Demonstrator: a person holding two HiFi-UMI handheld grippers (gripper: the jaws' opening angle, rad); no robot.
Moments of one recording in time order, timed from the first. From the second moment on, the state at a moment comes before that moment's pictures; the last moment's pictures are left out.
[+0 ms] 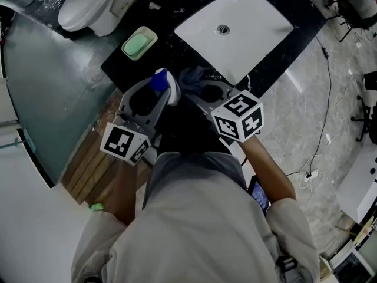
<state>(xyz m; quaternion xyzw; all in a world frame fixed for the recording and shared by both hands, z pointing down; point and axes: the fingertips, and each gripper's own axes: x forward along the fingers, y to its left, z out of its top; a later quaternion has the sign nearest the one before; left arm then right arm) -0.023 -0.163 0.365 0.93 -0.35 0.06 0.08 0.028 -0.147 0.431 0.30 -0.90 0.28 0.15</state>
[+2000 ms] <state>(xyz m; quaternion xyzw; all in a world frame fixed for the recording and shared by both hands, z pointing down) -0.074 -0.008 0.335 0.94 -0.33 0.04 0.09 -0.003 0.001 0.347 0.43 -0.88 0.18 0.09</state>
